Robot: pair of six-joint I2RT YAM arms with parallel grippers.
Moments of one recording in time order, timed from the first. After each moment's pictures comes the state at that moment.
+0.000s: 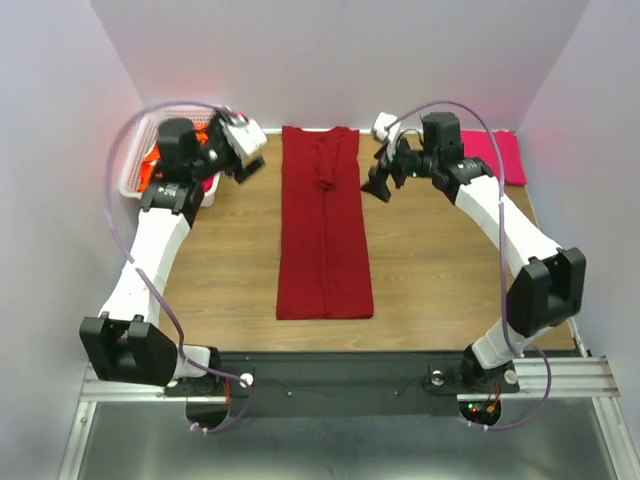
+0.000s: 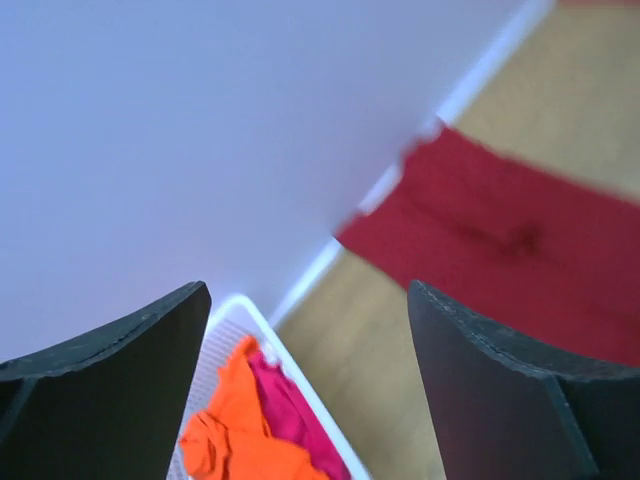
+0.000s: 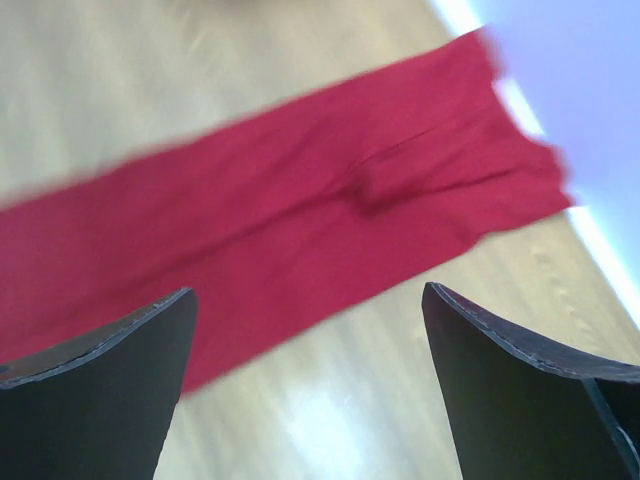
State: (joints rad) left arm -0.12 1.35 1.40 -0.15 0.52 0.64; right arm 0.31 1.66 1.57 -0.35 -0.68 -0.43
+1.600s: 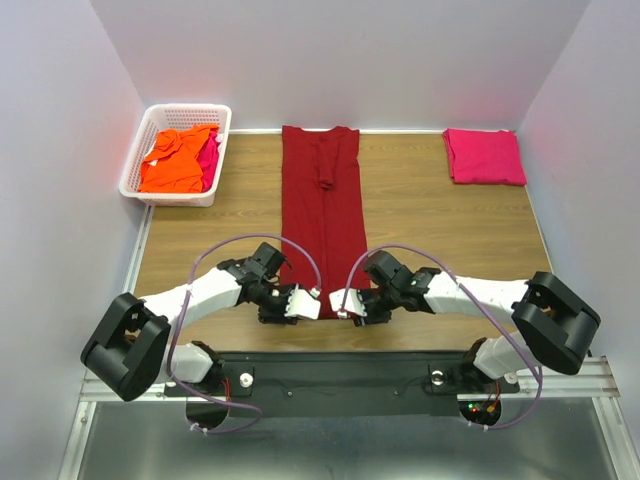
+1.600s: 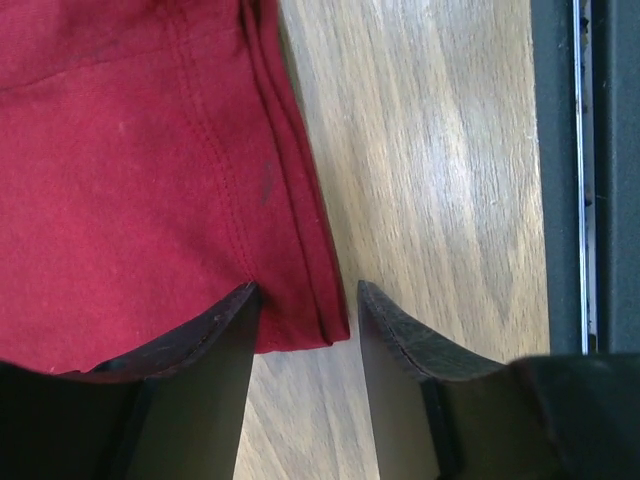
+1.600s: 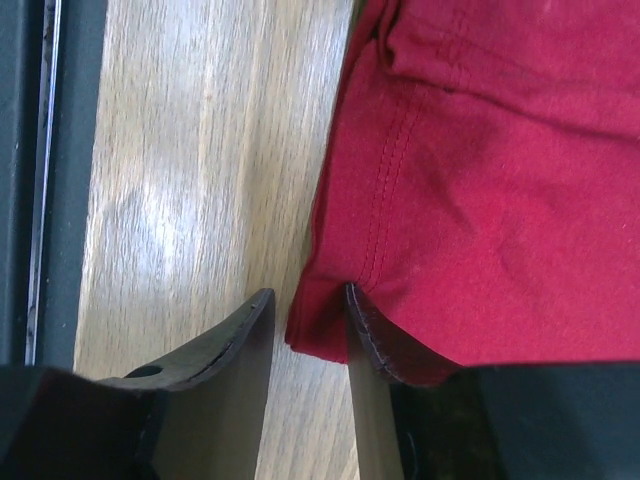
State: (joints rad) left arm -0.62 1.27 0.58 -0.56 0.50 1.11; right arm 0.88 1.41 0.65 -0.28 -0.42 -0.84
